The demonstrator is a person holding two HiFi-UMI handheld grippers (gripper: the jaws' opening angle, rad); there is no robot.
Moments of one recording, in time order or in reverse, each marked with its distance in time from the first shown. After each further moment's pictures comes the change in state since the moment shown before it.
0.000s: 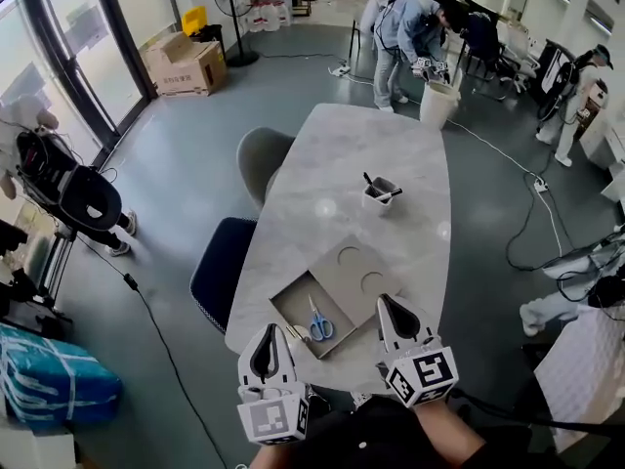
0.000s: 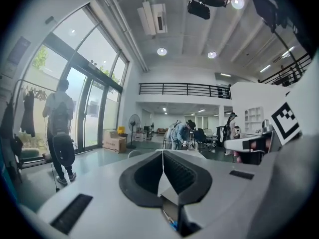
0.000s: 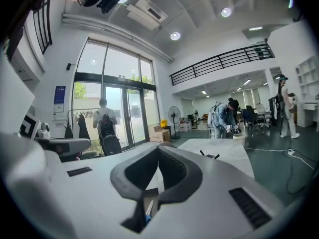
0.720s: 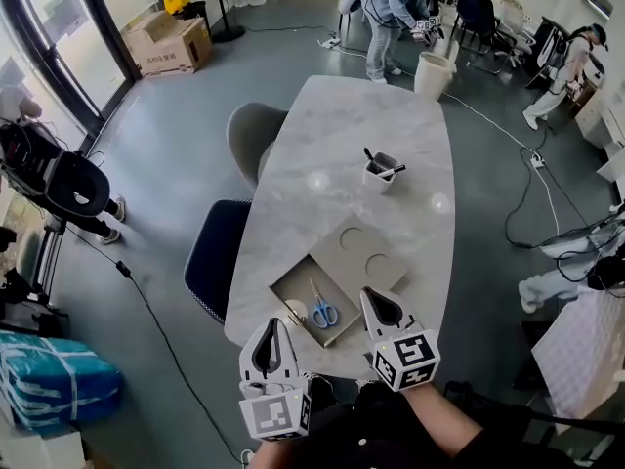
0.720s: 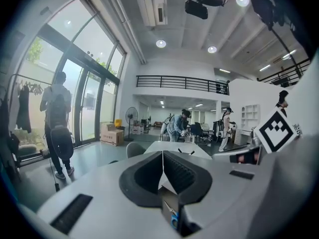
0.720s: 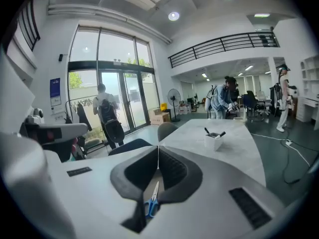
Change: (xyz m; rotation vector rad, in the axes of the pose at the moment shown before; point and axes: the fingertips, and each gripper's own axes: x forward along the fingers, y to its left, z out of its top) left arm 0.013 0.015 -0.029 -0.002 0.080 -0.043; right arm 0.040 0.020 -0.075 0.033 0.213 0.000
